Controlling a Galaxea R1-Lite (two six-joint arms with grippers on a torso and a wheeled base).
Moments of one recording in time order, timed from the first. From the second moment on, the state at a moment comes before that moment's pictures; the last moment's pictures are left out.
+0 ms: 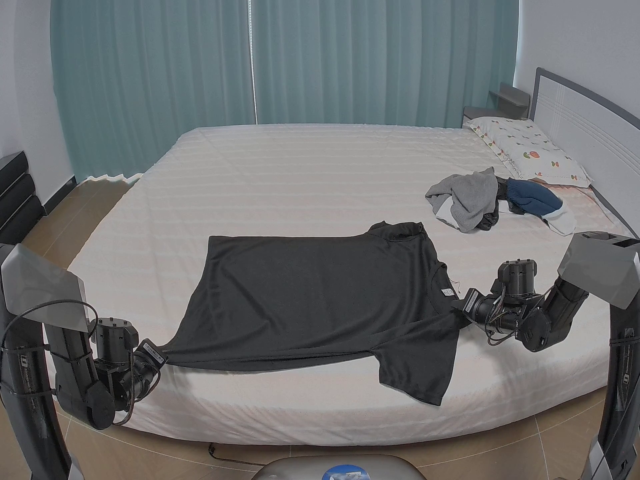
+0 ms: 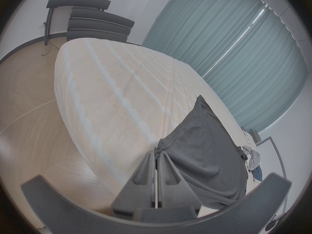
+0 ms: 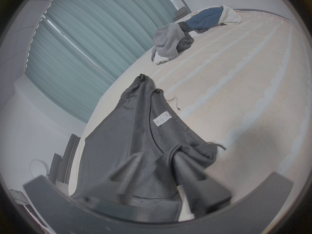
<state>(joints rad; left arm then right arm) -0.06 2.25 -0.21 -1.38 0.19 -0.90 0.12 2.37 -0.87 -0.94 0.15 0.67</state>
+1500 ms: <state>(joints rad) -0.06 2.28 -0.20 -1.41 0.17 -0.90 0.22 2.35 -0.44 -1.25 0.39 0.59</state>
